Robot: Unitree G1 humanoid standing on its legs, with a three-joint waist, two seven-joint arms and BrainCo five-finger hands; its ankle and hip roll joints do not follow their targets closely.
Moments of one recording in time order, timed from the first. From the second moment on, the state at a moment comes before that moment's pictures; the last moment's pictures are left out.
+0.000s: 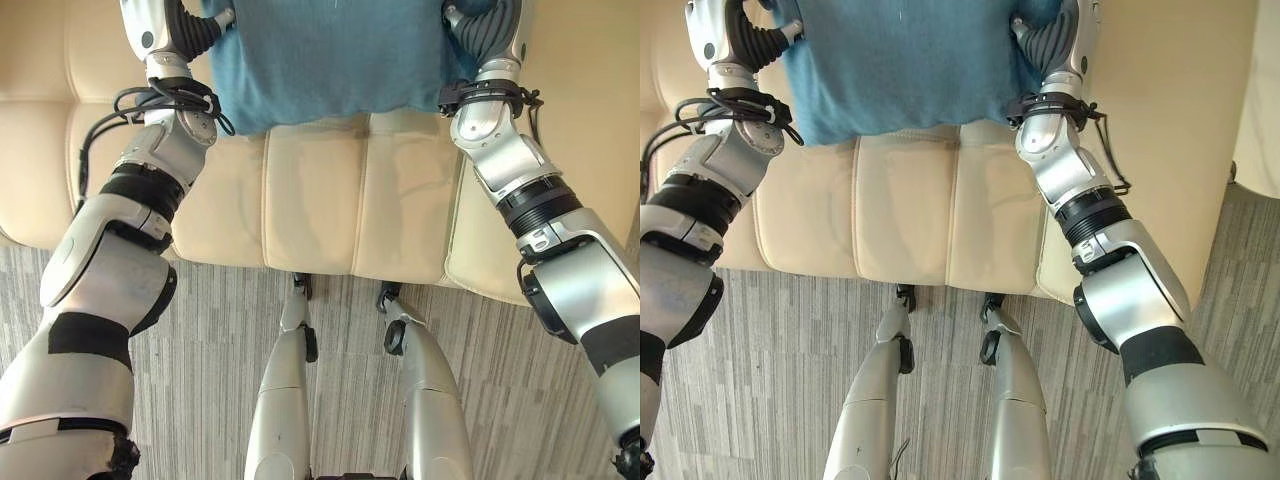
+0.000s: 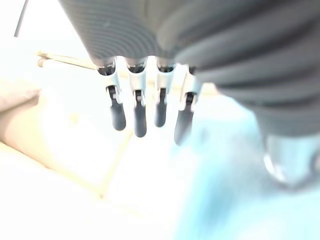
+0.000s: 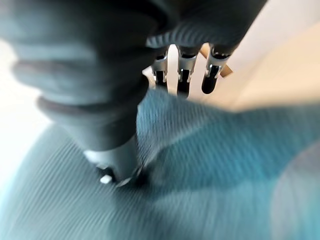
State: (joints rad) left arm -1.48 0.66 -0.73 1.04 0.22 0.06 0.70; right arm -1.43 -0.47 0.58 0.91 -0.07 -0.01 -0.75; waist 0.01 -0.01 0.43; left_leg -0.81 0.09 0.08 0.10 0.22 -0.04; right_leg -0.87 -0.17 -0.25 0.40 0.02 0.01
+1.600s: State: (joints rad) left arm 0.06 0.33 -0.09 0.72 -0.26 0.01 0.11; right arm 0.06 -0.23 0.11 0.74 0.21 0.05 -0.16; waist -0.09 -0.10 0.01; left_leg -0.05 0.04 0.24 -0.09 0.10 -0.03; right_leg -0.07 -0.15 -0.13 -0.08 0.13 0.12
